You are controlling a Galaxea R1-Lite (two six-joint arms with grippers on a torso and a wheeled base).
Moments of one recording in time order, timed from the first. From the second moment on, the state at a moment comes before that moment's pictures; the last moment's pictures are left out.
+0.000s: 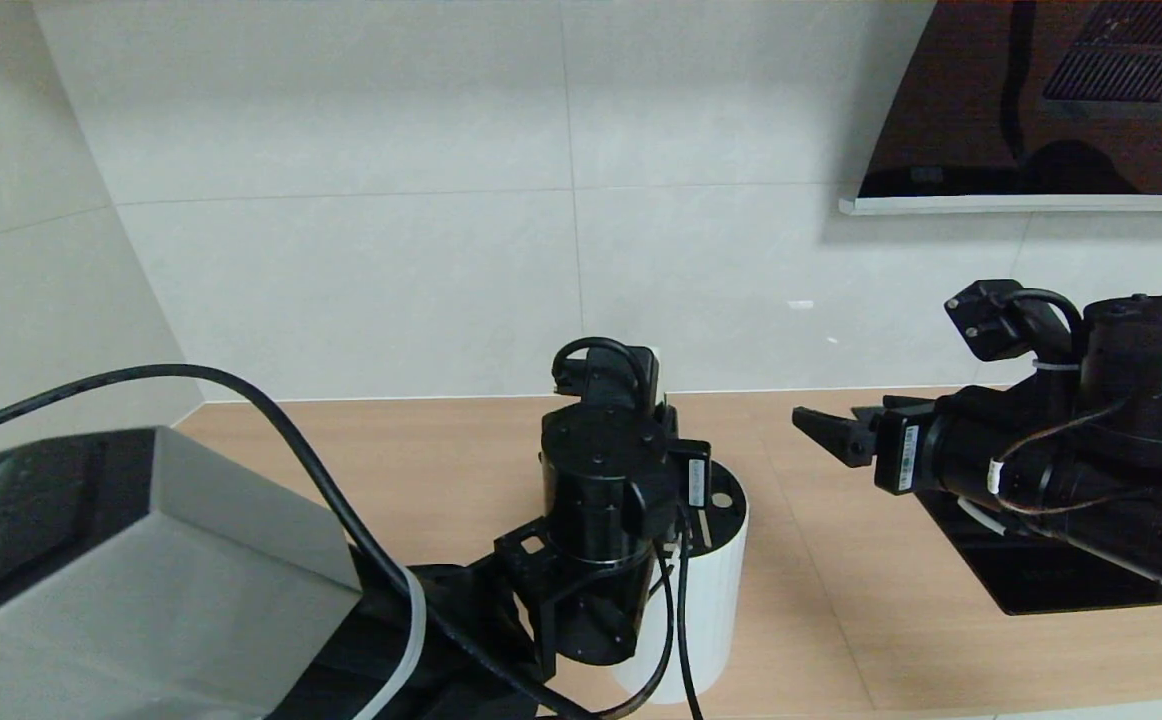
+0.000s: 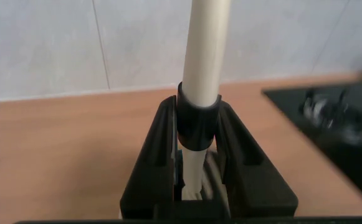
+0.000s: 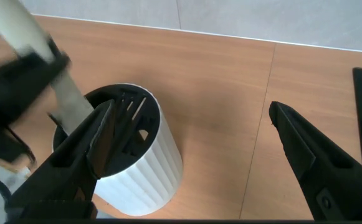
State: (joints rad) left arm -0.91 2.07 -0.94 -1.06 0.67 -0.15; right arm 0.54 1.53 -0.70 -0.61 -0.14 0.16
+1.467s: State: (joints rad) left arm -0.93 2.10 -0.91 -1.06 0.67 -0.15; right arm 0.55 1.54 -0.69 -0.61 -0.14 0.16
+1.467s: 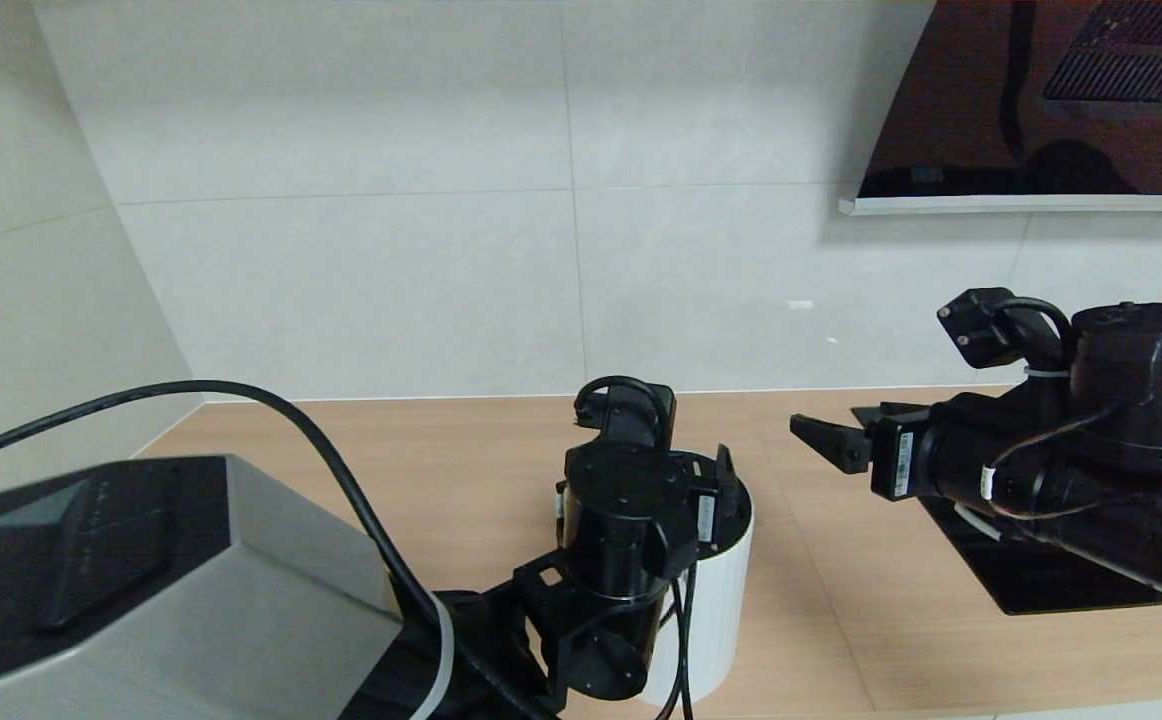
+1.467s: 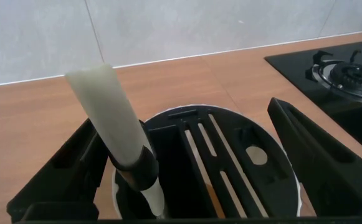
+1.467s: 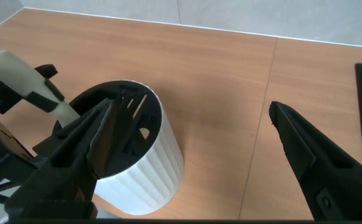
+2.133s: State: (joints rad) left arm -0.82 1.68 -0.71 -1.05 0.49 0.01; right arm 0.55 1.51 -0.70 -0.61 -0.14 0.15
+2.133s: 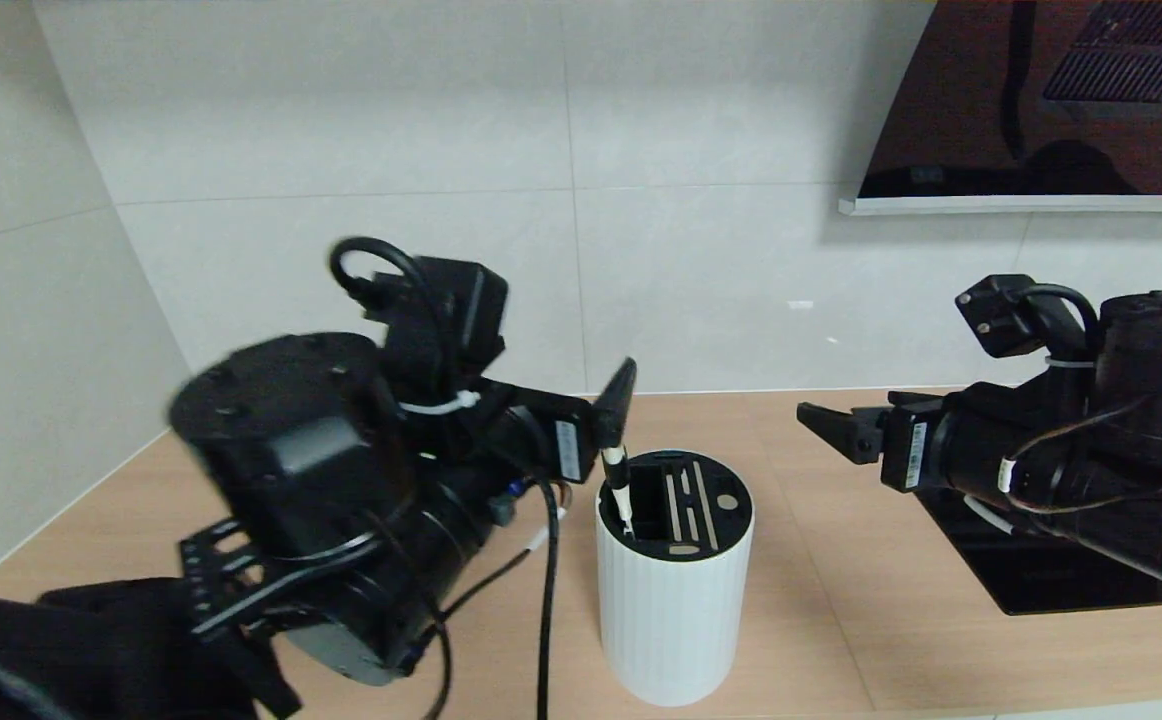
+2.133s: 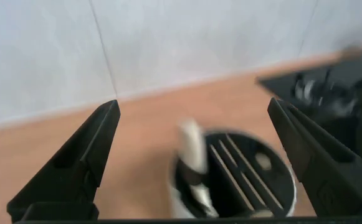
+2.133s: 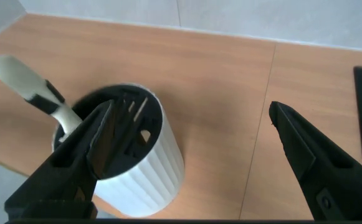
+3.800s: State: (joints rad) left arm -0.02 0.04 -0.45 0.25 0.31 0.02; right arm 0.01 0.04 -0.40 0.20 -0.21 -0.02
